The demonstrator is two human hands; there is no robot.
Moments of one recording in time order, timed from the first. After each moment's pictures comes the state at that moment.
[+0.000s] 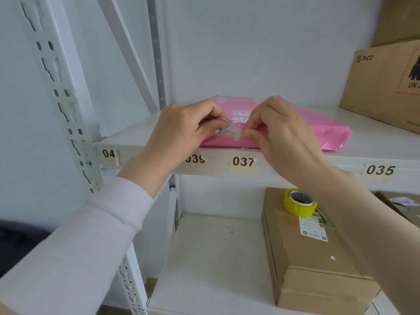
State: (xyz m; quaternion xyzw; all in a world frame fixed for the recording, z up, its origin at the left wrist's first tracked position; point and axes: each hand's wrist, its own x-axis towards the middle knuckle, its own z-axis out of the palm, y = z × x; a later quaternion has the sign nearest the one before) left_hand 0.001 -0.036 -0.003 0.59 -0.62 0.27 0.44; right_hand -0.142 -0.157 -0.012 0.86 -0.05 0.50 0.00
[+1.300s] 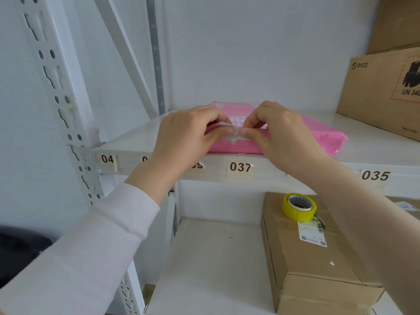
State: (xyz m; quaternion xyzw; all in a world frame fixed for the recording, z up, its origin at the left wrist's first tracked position) left_hand -0.014 -0.043 0.002 0.66 -0.57 0.31 0.39; right_hand -0.145 -0.150 0.008 0.89 -0.11 0.43 -0.11
